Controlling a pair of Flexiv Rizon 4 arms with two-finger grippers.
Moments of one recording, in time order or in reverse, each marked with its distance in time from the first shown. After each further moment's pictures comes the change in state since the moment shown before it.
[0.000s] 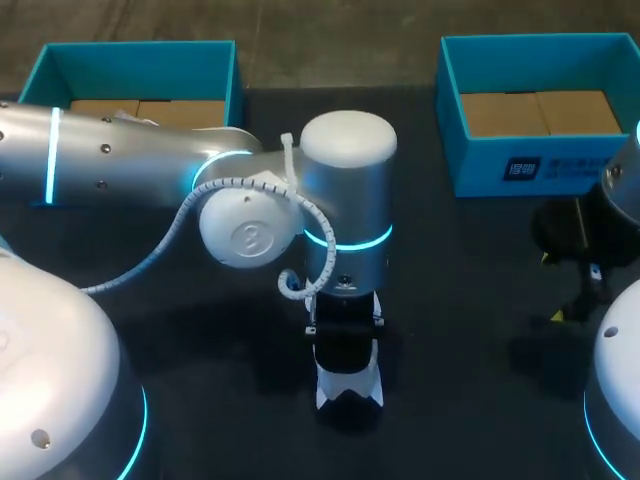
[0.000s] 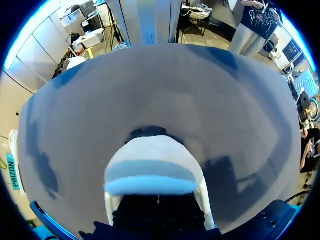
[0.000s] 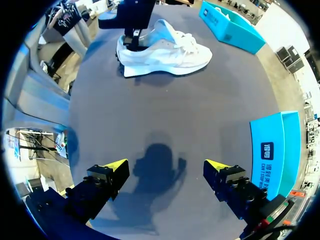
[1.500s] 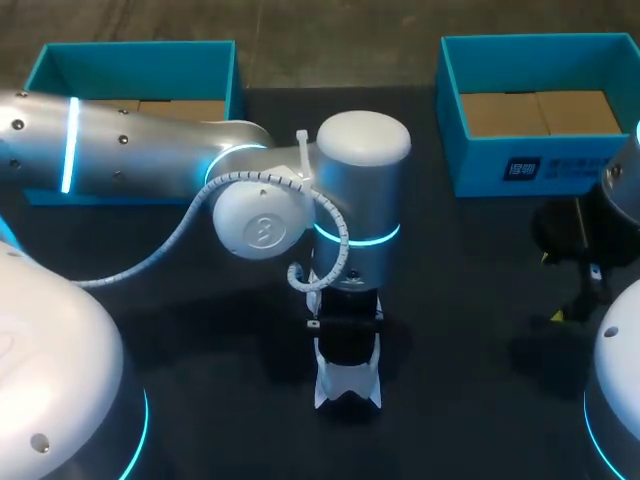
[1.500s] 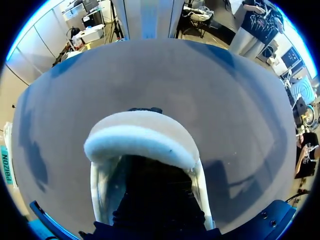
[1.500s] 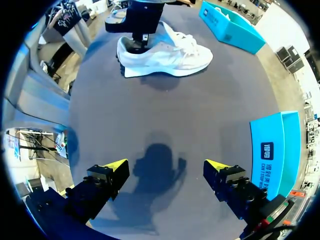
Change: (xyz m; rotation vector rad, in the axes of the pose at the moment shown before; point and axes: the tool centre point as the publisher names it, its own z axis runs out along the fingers) left arm 0.008 0.018 0.003 -0.001 0.049 -0.046; right arm 0.000 0.000 0.000 0.000 0.000 0.000
